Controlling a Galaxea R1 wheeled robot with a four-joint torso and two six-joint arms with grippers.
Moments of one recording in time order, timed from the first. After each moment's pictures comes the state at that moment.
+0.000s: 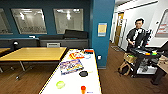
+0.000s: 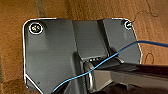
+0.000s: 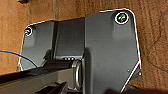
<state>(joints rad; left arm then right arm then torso) 1.47 3.00 -2.61 0.11 -0.02 0.00 -1.53 3.04 -2.75 -0.14 0.10 0.18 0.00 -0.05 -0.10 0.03</state>
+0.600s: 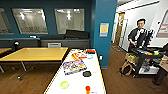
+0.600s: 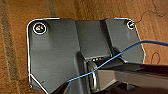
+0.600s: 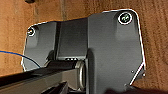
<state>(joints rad) 1.47 2.99 -2.62 0.11 -0.02 0.00 -1.53 3.05 -2.75 -0.14 0.10 0.18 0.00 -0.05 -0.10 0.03</state>
